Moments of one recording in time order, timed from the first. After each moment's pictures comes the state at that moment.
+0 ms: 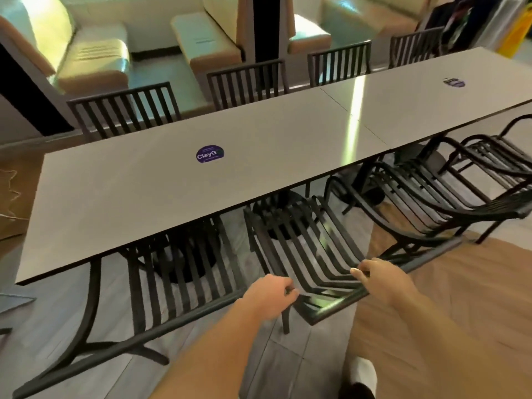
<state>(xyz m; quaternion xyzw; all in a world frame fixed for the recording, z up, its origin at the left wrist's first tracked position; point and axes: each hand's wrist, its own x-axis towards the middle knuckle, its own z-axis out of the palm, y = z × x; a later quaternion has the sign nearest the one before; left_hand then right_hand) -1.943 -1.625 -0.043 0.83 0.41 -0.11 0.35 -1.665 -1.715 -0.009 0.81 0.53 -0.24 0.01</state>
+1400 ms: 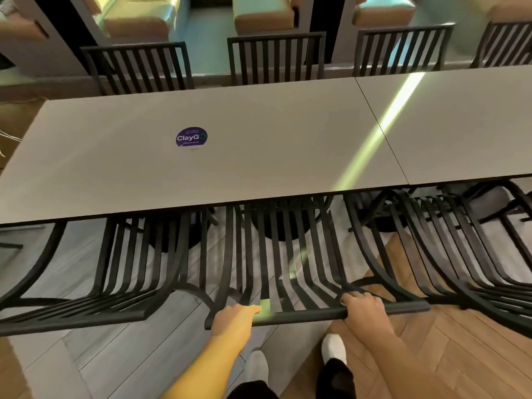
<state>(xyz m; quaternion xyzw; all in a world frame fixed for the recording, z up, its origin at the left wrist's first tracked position) -1.746 -1.611 -0.119 0.65 0.65 -0.23 0.33 -1.428 -1.612 -0.119 0.68 0.68 -0.20 0.17</state>
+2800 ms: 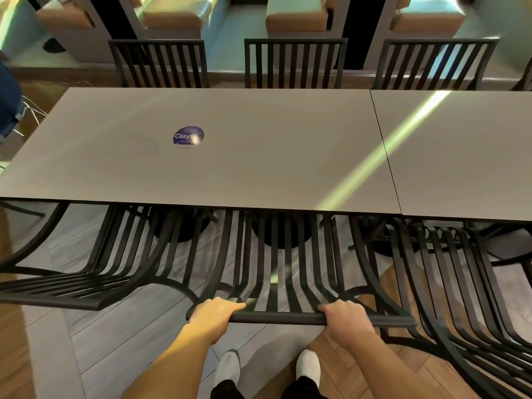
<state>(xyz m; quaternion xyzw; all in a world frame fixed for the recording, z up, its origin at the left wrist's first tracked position) -1.665 -1.576 -0.098 0.67 0.64 -0.22 0.30 -1.347 -1.535 -0.096 0.54 0.79 -0.24 0.20</state>
